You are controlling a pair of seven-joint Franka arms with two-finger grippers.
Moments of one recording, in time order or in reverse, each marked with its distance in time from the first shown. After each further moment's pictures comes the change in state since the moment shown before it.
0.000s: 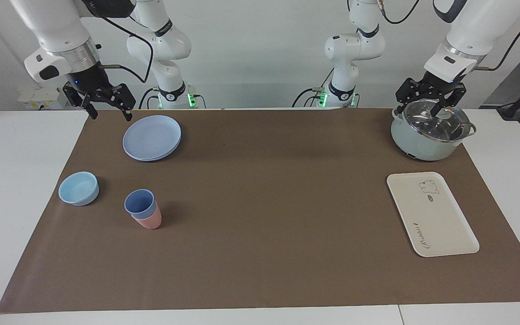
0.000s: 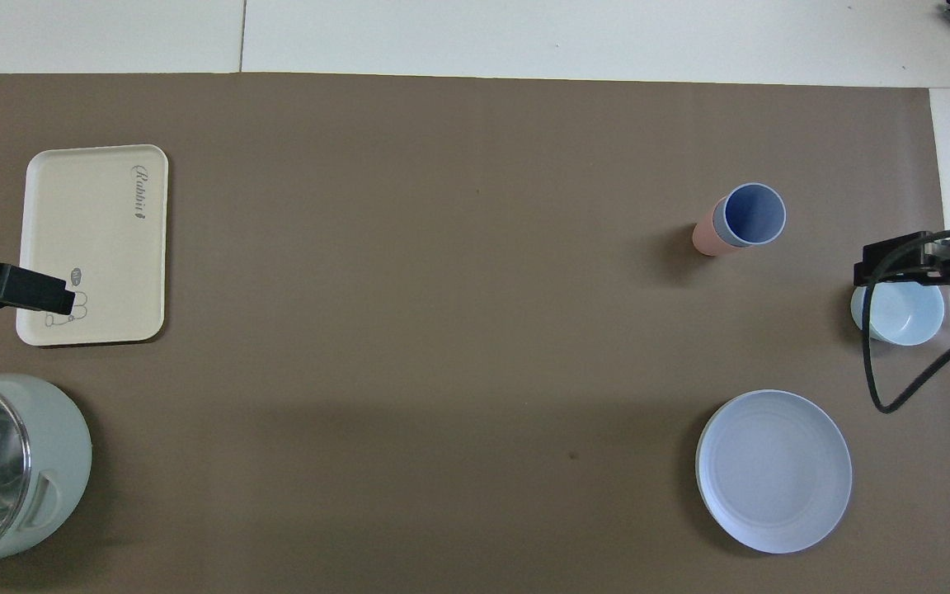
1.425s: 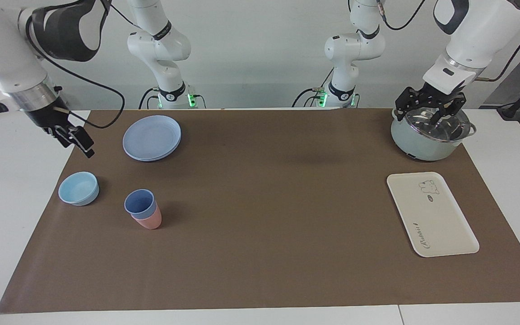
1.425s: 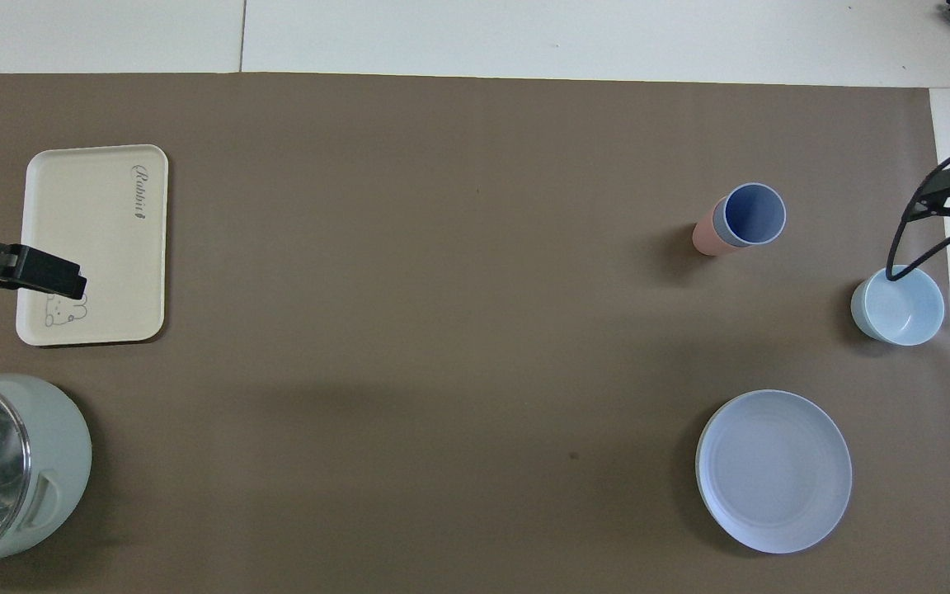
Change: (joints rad) left arm -0.003 0.066 -0.007 0.050 0.013 -0.004 0.015; right arm -0.167 0.194 -0.032 0.029 0.063 0.212 0.251
